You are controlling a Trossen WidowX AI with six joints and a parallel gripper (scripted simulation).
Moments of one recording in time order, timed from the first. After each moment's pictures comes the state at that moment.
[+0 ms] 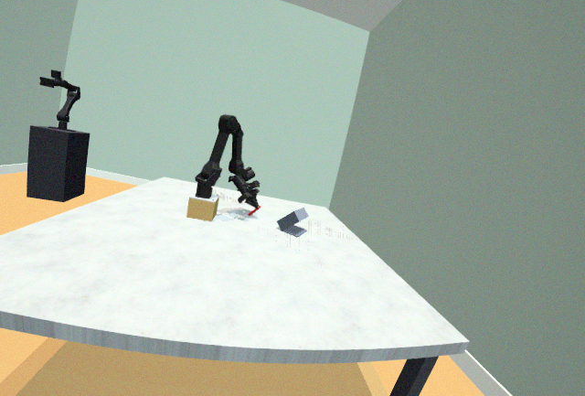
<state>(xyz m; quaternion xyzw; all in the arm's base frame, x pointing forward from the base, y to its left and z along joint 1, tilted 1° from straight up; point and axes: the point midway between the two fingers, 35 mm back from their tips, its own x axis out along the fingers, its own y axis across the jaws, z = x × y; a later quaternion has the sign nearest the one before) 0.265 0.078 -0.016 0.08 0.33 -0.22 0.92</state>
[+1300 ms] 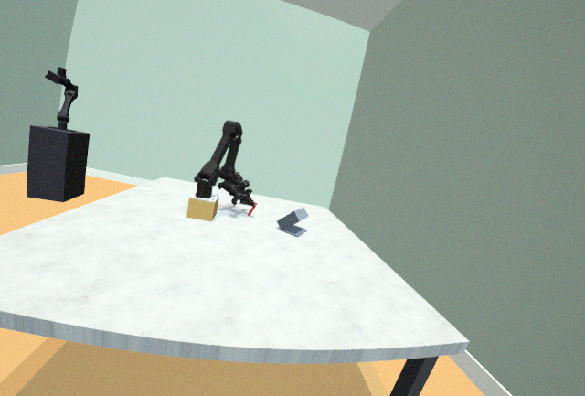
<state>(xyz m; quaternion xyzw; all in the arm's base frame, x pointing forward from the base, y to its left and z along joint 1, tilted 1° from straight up) 0.239 0.089 -0.017 0.04 0.17 -0.23 0.96</state>
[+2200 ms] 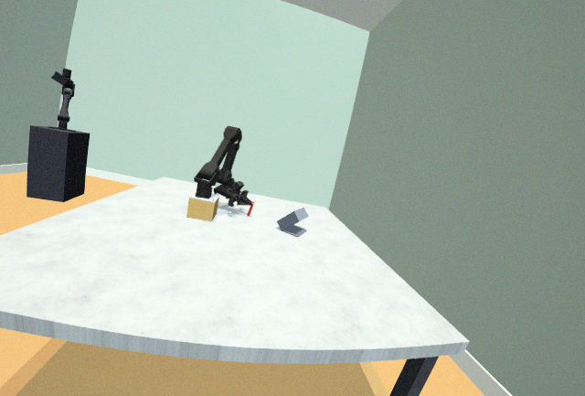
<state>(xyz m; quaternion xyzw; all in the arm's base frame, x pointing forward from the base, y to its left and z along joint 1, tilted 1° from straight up) 0.224 0.093 -0.021 0.01 0.08 -0.23 0.97</state>
